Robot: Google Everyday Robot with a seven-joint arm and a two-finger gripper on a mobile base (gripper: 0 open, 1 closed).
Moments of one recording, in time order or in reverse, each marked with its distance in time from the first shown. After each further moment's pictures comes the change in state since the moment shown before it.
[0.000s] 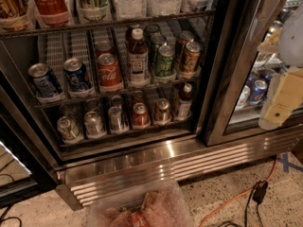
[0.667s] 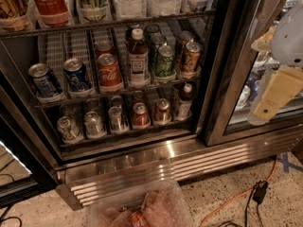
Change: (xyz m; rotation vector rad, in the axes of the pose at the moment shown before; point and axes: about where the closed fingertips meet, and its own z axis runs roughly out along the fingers) arm -0.015 -0.007 0.006 0.022 -0.067 0.015
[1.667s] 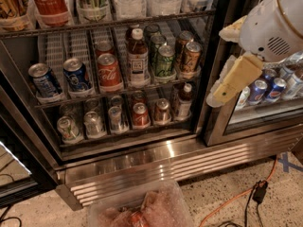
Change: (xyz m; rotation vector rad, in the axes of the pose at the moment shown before) arm -0.072 -0.016 0.014 0.006 -0.292 0.019
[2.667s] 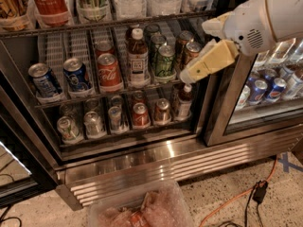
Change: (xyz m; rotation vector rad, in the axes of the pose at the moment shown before) arm -0.040 -0.032 0.026 -0.033 -0.326 0.139
